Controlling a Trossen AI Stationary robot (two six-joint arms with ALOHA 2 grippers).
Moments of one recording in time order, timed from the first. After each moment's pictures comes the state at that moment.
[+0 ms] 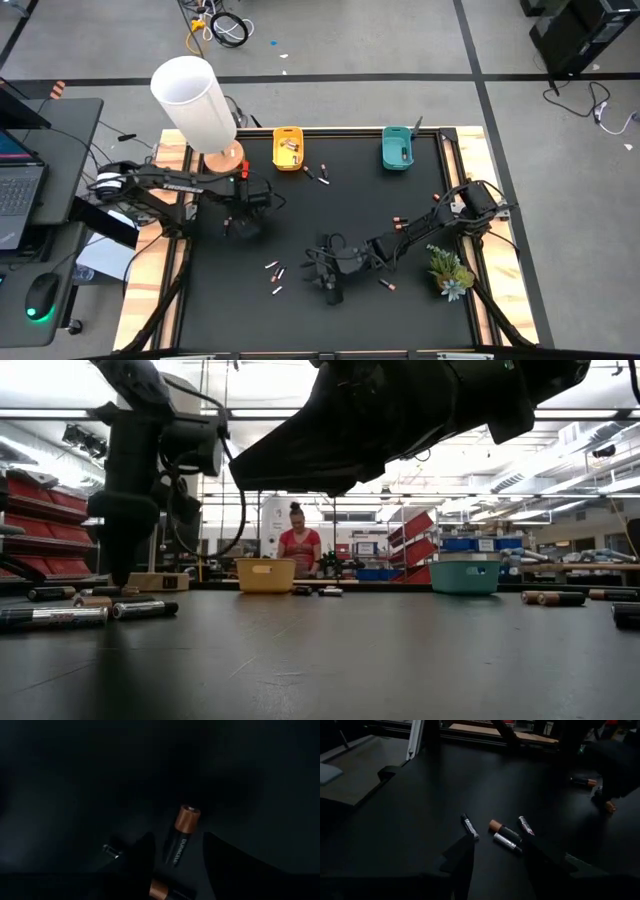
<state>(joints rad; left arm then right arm) 0.15 1.42 0.75 -0.90 -0.06 -0.36 0.34 1.98 1.06 0.52 0.18 0.02</state>
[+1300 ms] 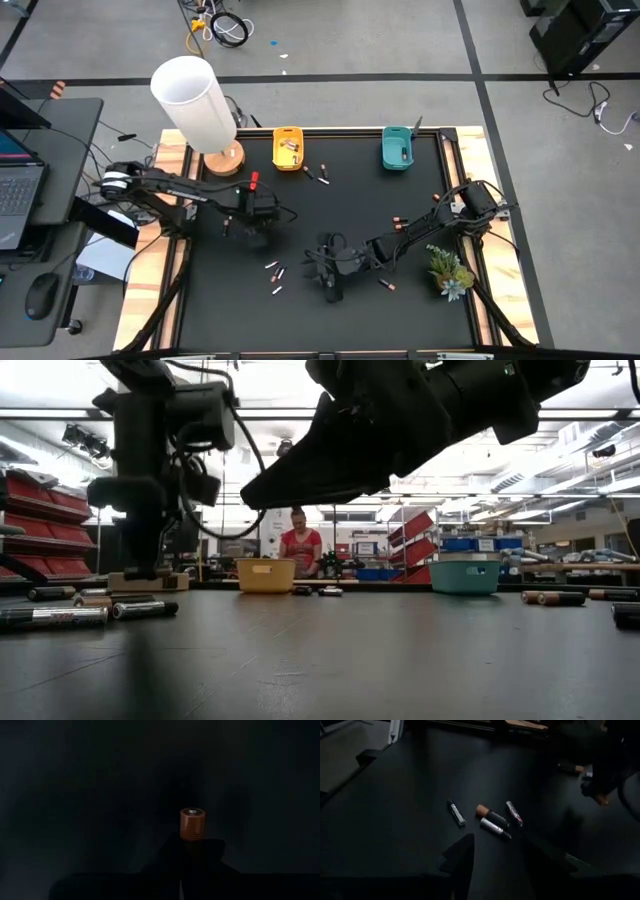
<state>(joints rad) 0.00 1.45 0.81 -0.78 -0.09 -0.29 0.34 1.98 1.06 0.46 0.24 0.03</state>
